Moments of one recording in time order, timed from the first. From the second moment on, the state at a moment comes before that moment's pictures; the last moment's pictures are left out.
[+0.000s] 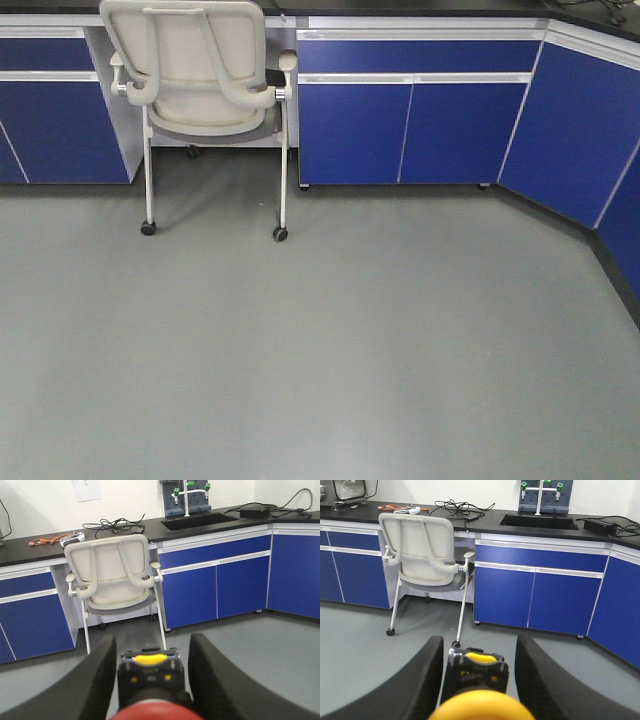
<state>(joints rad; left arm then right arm) -0.29 0.09 -0.44 0.30 0.53 -0.12 0.24 0.15 -0.35 -0.17 0.41 0.12</state>
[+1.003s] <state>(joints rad) -0.29 0.09 -0.44 0.30 0.53 -0.12 0.24 0.15 -0.35 -0.17 0.41 0.12</state>
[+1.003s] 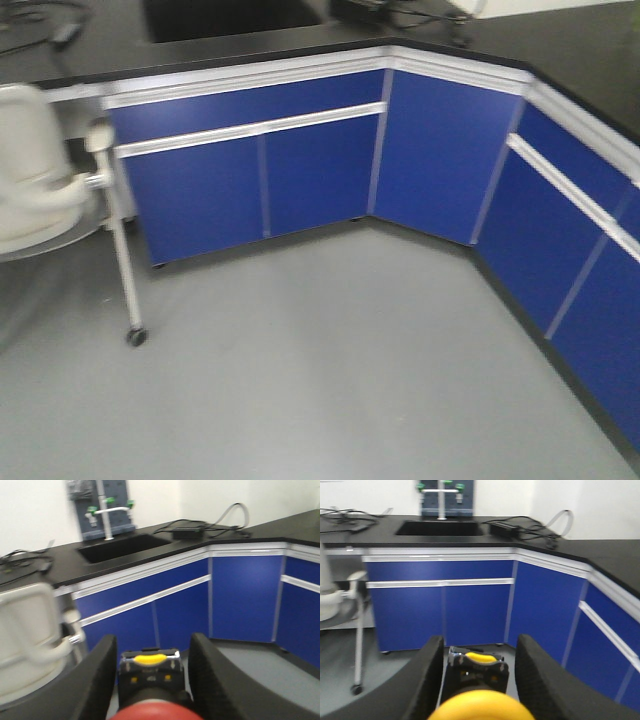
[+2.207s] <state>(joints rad) -0.29 0.09 -0.44 0.30 0.53 -0.12 0.24 0.15 -0.35 -0.17 0.41 0.12</state>
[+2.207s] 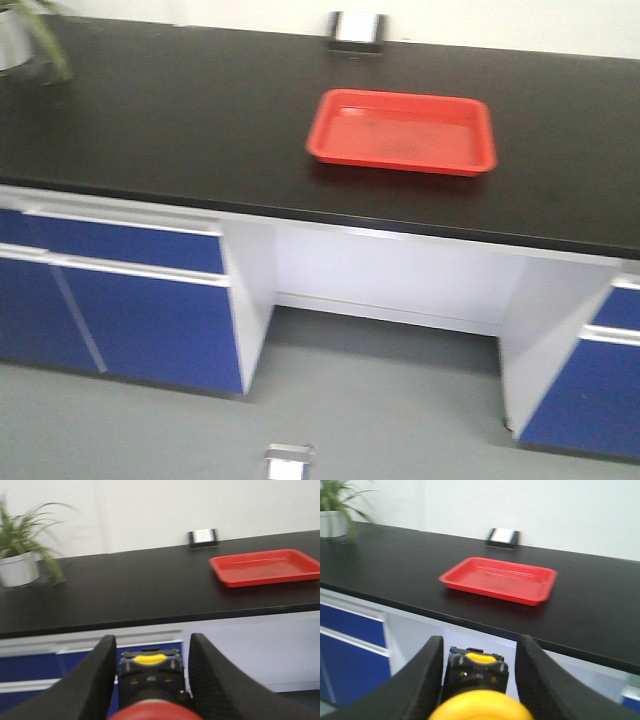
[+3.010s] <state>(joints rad) -0.29 0.09 -0.44 0.30 0.53 -0.12 0.24 0.15 -0.35 -0.17 0.41 0.12</state>
